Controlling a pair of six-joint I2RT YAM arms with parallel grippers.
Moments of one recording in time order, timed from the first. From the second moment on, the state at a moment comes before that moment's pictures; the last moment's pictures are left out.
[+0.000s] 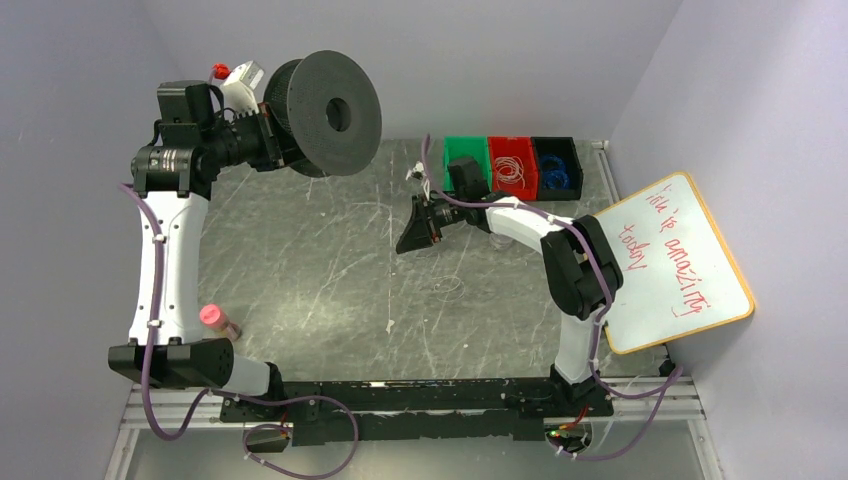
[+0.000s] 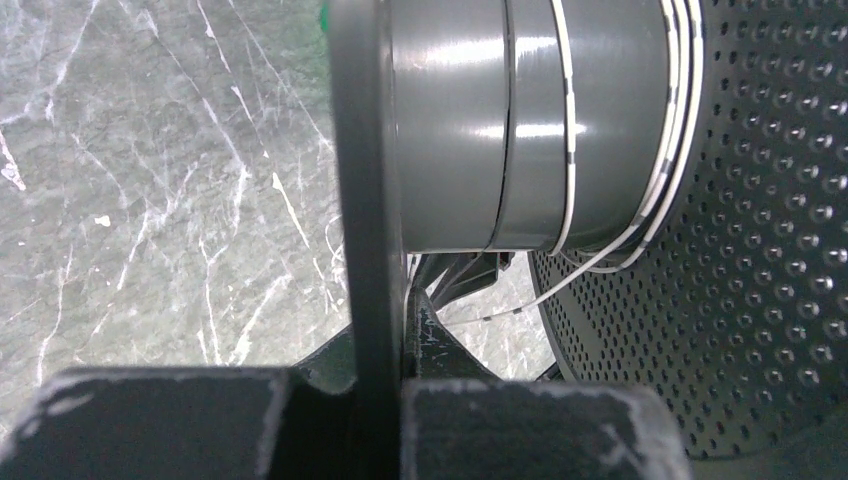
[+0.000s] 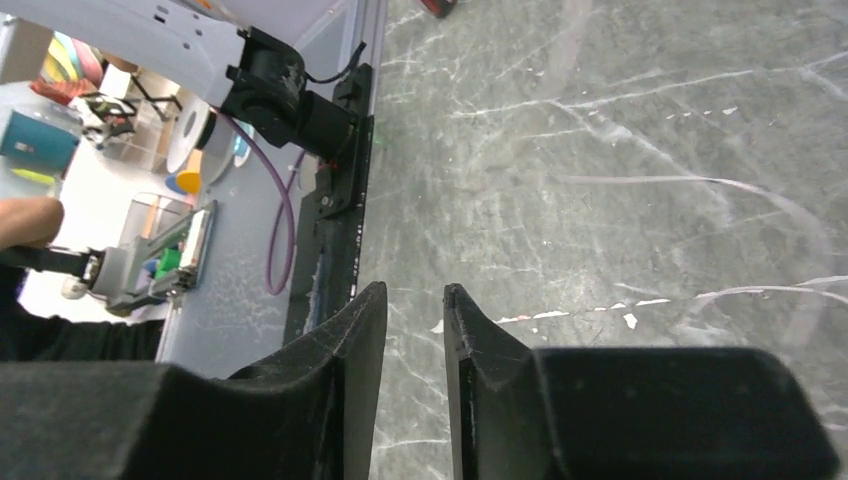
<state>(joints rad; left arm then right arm) 0.02 1.41 1.85 -0.94 0.70 -0.27 0.50 1.92 1.32 -0.05 -1.26 0.13</state>
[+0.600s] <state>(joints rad) 0.02 1.41 1.85 -0.94 0.73 -0.27 0.51 1.71 1.08 0.09 -1.04 -0.16</state>
